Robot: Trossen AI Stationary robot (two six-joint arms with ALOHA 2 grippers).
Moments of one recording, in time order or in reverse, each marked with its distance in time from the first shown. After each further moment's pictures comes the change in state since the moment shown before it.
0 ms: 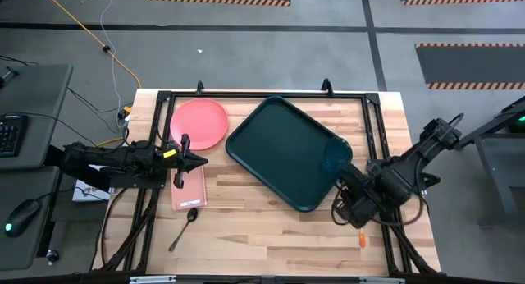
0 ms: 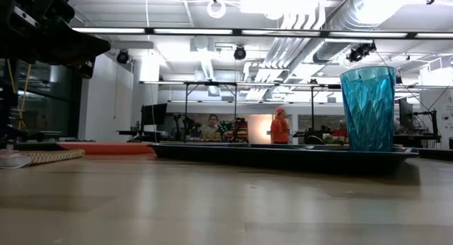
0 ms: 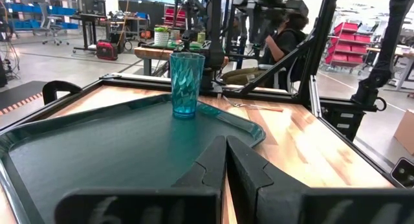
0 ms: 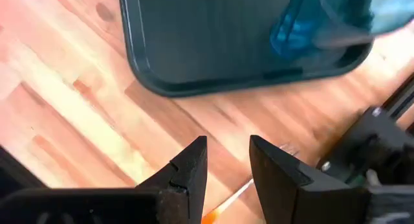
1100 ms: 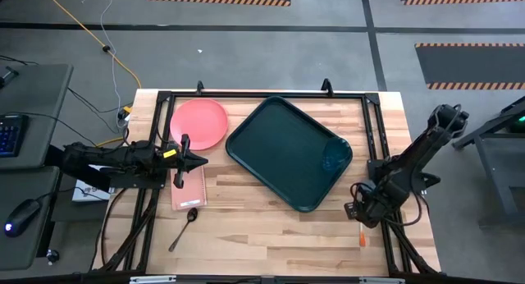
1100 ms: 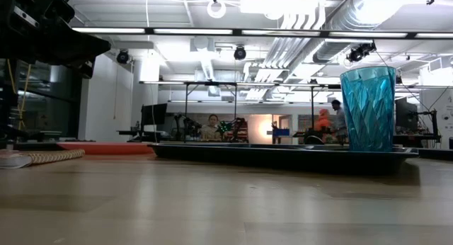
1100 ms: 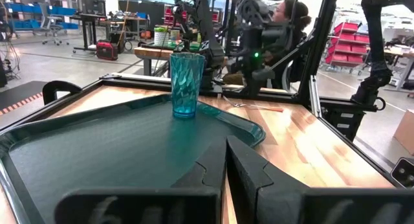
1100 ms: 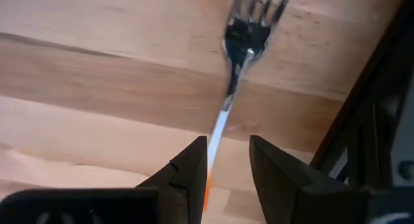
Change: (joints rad) left arm 0.000 0.000 0.000 0.000 0.000 0.000; right arm 0.163 -0.295 -0.904 0.754 -0.413 0.732
